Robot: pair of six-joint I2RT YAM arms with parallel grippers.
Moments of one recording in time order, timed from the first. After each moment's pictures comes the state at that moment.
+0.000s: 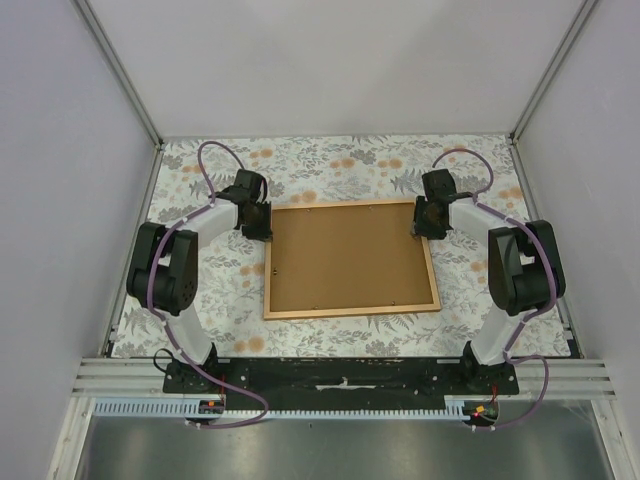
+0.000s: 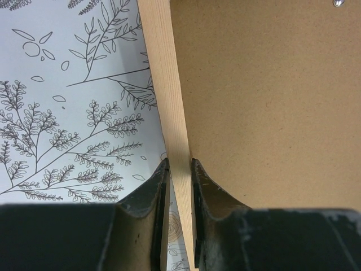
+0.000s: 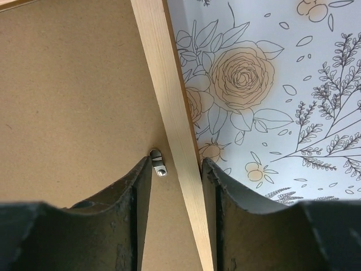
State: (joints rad) left arm -0.26 1.79 1.15 -0.46 0.08 -0.22; right arm 0.18 1.78 1.11 -0.42 0.10 0.34
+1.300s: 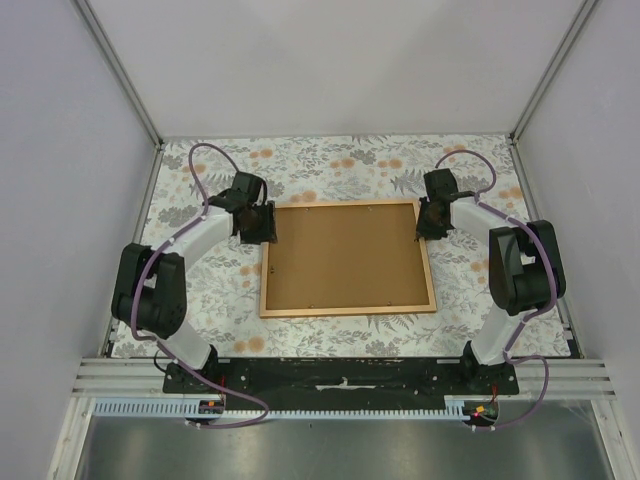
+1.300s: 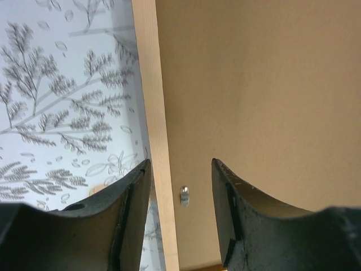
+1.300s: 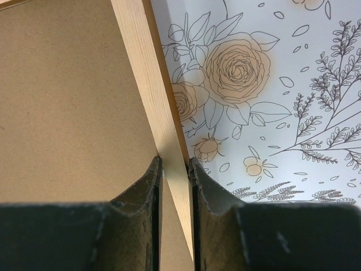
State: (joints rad) left arm -0.29 1.64 1.12 -0.51 0.04 -0.33; right arm 0.17 1.78 1.12 -0.45 0.08 0.37
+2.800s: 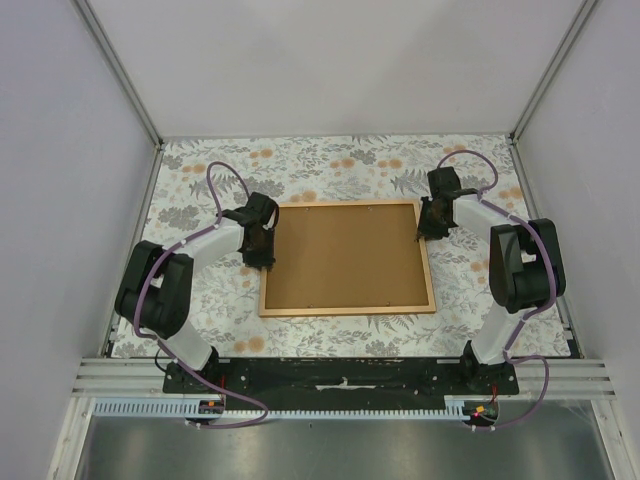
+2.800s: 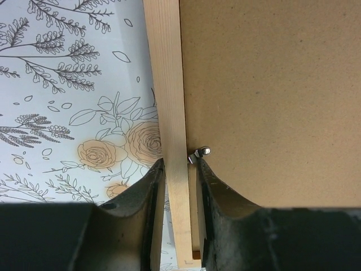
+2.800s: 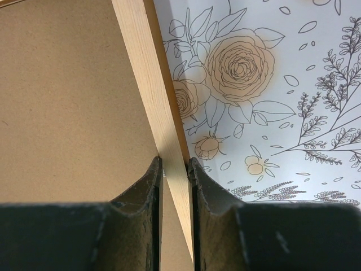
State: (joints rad) left arm -0.39 1.65 0.99 -0.61 -0.06 -0.35; right arm 0.15 1.80 1.15 -0.49 0.03 0.37
